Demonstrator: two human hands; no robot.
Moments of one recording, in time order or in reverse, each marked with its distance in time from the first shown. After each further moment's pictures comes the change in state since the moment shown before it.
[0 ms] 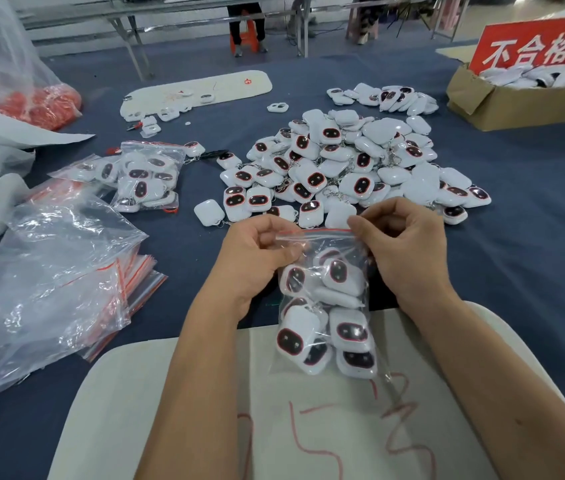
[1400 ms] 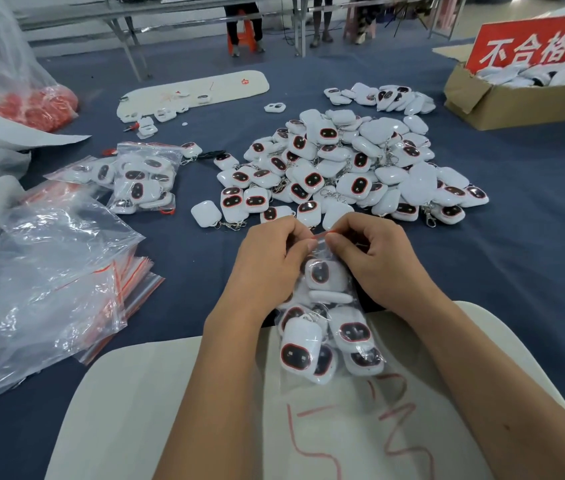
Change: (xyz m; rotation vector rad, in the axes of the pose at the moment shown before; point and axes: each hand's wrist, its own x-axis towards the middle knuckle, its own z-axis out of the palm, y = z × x) left_hand 0.005 -0.003 0.019 0.599 0.052 0.336; right_hand -0.007 -0.011 0.006 -0.234 -0.357 -0.155
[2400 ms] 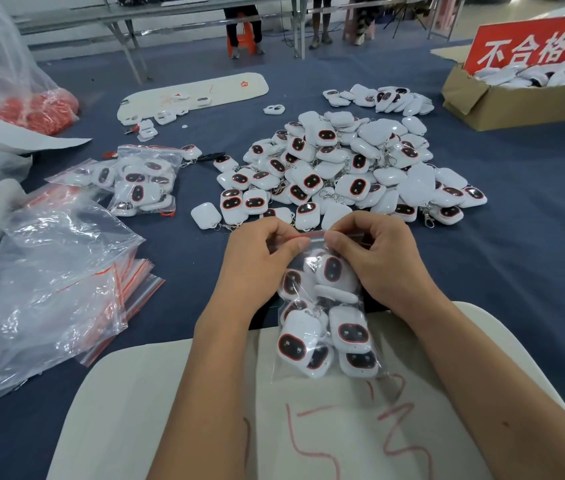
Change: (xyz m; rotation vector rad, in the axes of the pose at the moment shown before) left_hand -0.001 -0.004 -0.010 -0.110 0.054 -0.112; right_hand 0.001 0.000 -0.001 0.132 0.062 0.079
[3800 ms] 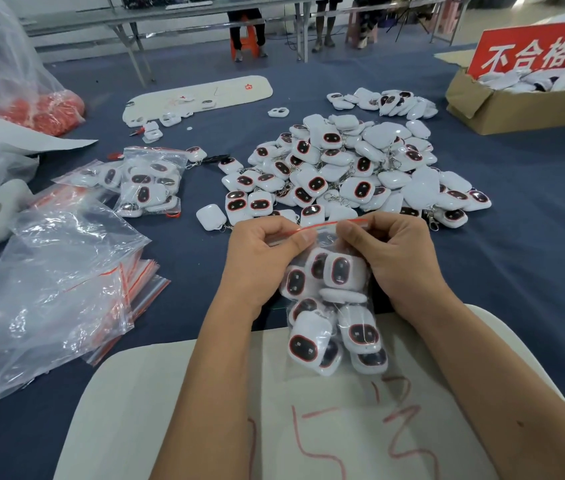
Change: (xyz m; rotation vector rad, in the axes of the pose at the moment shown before) left_hand -0.002 0.005 0.001 -0.450 -0.006 -0.075; right_hand -0.002 -0.006 0.001 0.336 0.080 0.096
